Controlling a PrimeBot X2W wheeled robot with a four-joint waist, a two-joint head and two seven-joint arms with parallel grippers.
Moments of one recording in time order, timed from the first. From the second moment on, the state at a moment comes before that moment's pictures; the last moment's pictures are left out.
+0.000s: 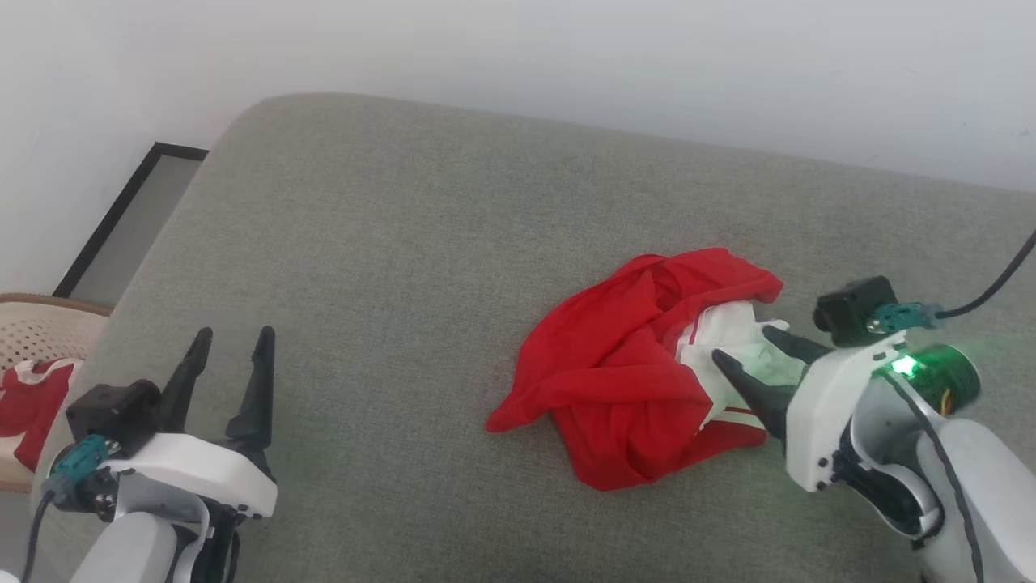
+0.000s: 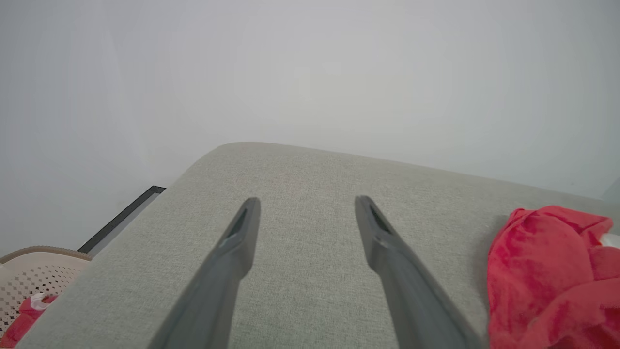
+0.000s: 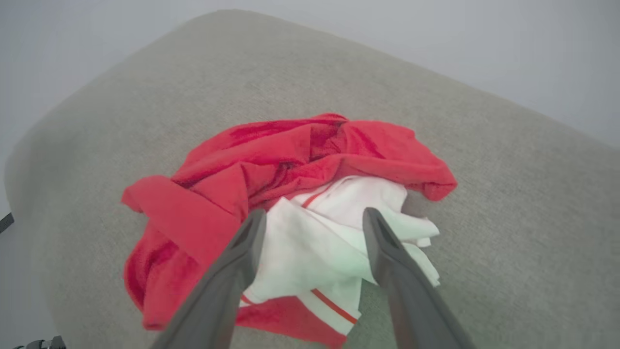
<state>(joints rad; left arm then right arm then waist) -0.21 0.42 -0.21 0.29 -0.62 0.00 -0.26 -0.35 -0.41 0.39 0.17 0.60 0.13 0.38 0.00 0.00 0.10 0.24</state>
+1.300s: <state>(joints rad) -0.23 0.40 -0.21 0.29 -0.62 0.00 -0.26 -0.27 -0.57 0.29 0.08 0.59 0.13 0.45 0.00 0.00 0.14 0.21</state>
